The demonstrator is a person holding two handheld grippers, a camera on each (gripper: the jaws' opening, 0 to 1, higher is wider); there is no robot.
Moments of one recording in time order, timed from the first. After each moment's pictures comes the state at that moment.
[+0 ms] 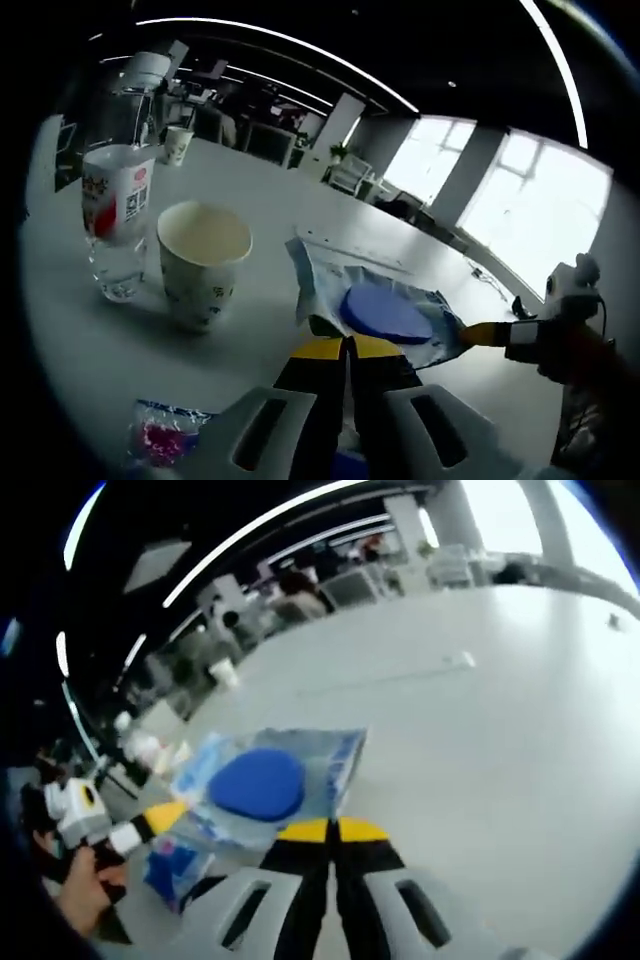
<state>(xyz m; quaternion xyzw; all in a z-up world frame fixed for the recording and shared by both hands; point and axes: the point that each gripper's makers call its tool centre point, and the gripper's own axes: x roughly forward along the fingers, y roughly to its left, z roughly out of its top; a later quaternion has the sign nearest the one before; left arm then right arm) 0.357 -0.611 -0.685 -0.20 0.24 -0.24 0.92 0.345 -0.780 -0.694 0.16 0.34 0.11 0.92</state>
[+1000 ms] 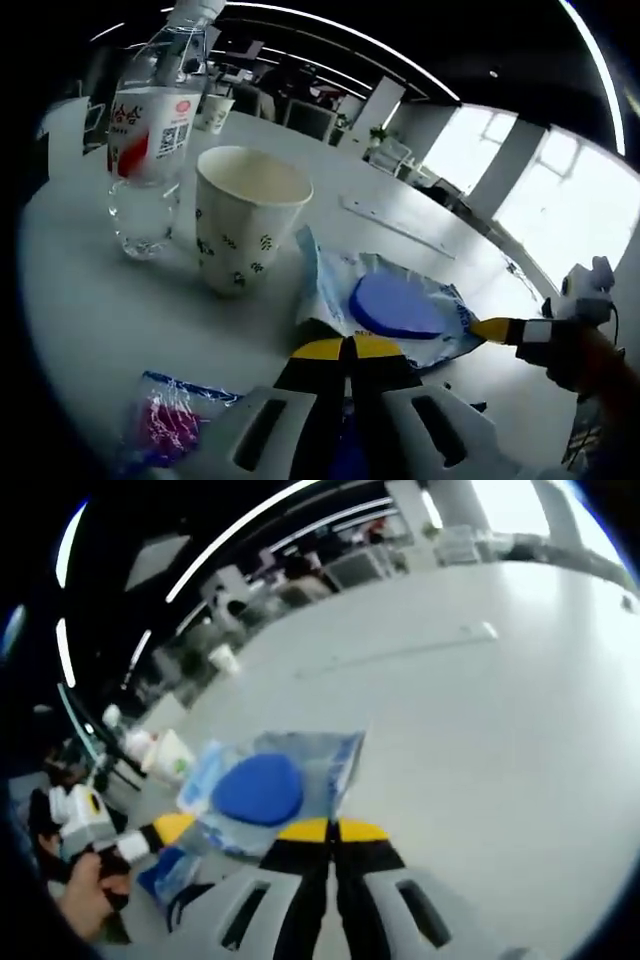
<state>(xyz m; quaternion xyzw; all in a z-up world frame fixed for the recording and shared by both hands) 0.360 -0.597 -0.728 -0.20 0.30 -0.17 0.92 0.360 -0.769 -0.727 0.18 0.37 0.14 0.90</state>
